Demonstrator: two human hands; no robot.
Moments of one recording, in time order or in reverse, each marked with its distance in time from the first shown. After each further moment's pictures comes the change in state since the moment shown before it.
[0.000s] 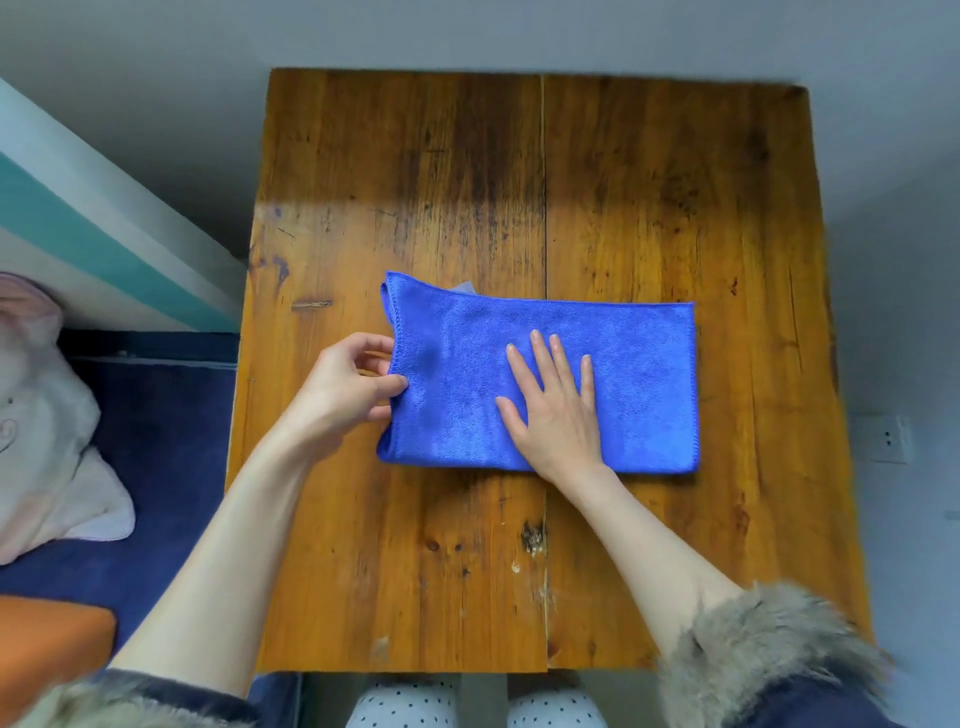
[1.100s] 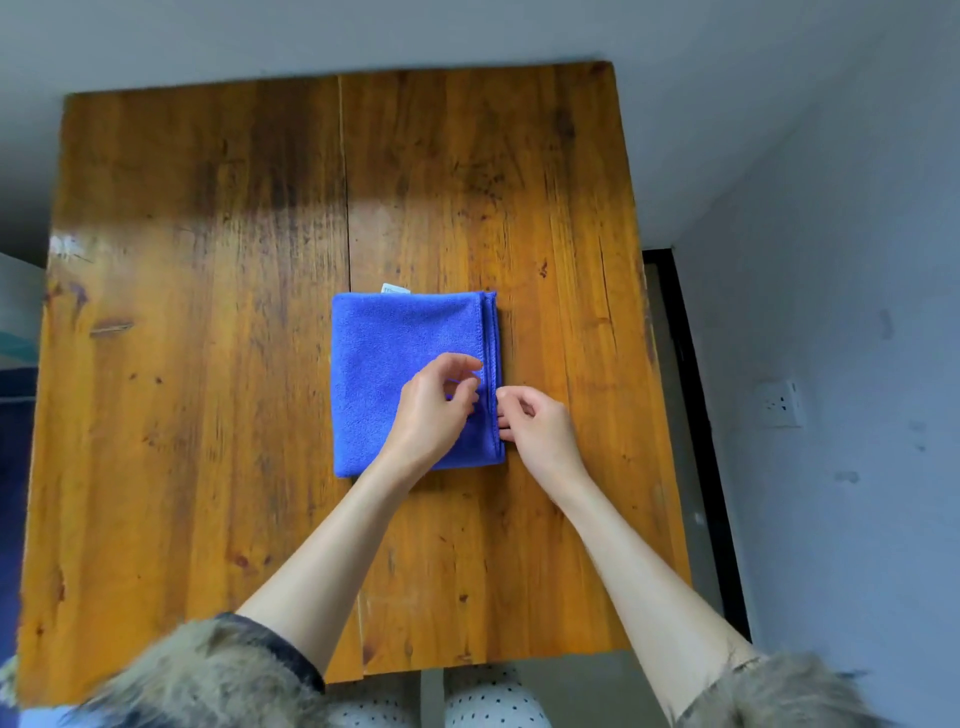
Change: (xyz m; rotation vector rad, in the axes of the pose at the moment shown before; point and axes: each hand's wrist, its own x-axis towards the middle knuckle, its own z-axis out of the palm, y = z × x) left_hand -0.013 0.009 0.271 0.266 -0.030 0.335; right_hand -0.052 0.165 -0.056 1.104 -0.078 0.575
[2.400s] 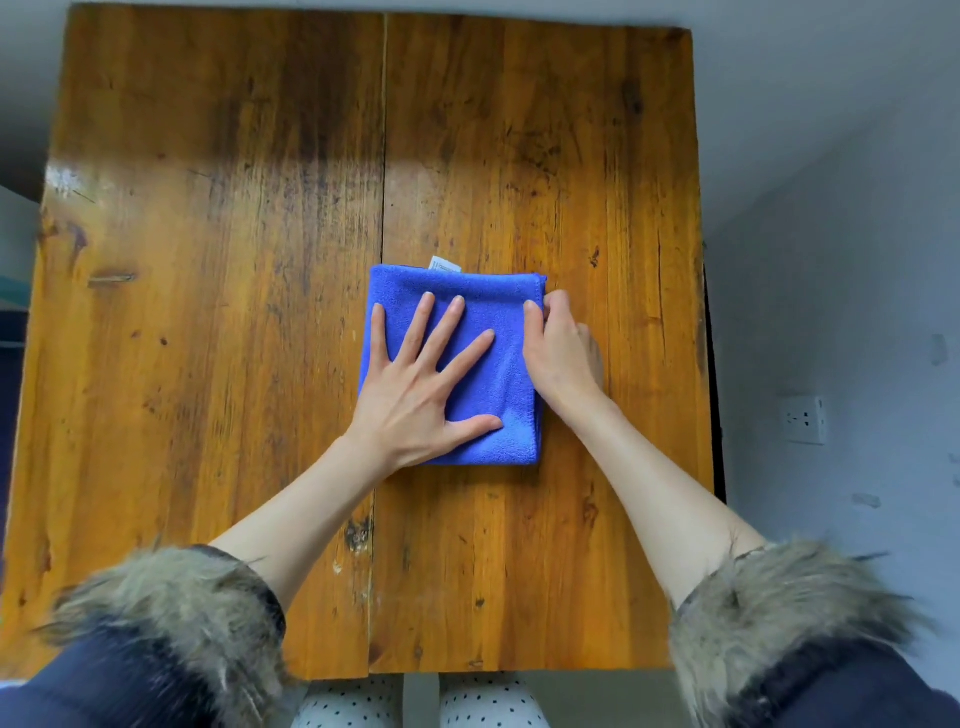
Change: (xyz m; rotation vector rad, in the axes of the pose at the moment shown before) left_hand 0.023 -0.068 -0.038 1.073 0.051 0.533; right_hand 0.056 -0.051 0.019 -0.588 0.115 -0.169
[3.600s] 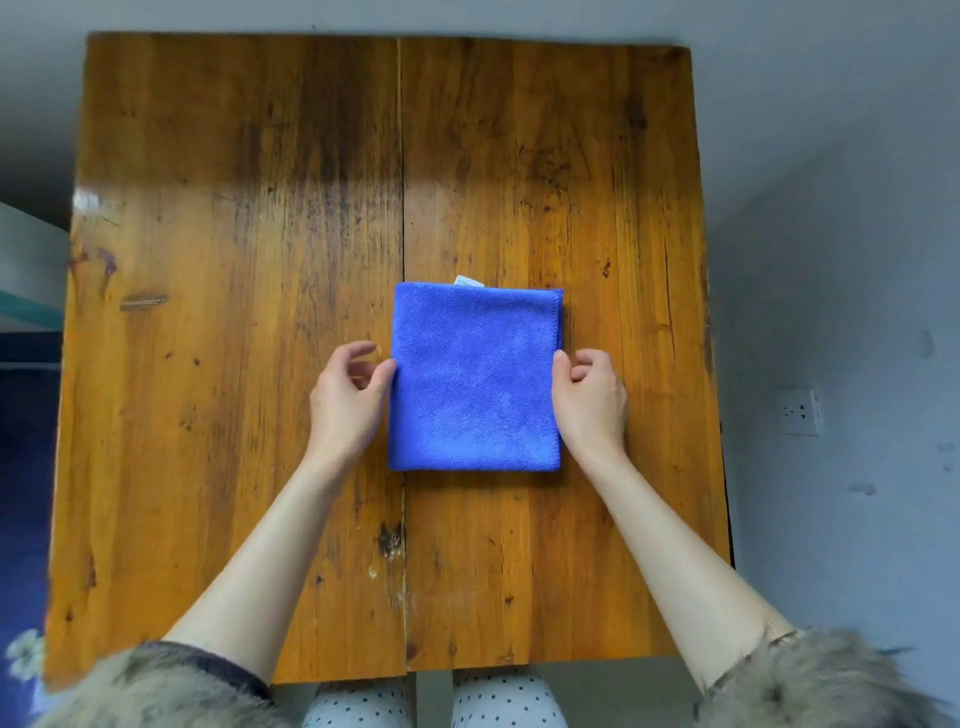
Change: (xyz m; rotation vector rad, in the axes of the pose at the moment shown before) left_hand -0.023 -0.051 -0.028 -1.014 0.094 -0.877; right_hand -0.036 0.007 0.008 0.151 0.149 0.251
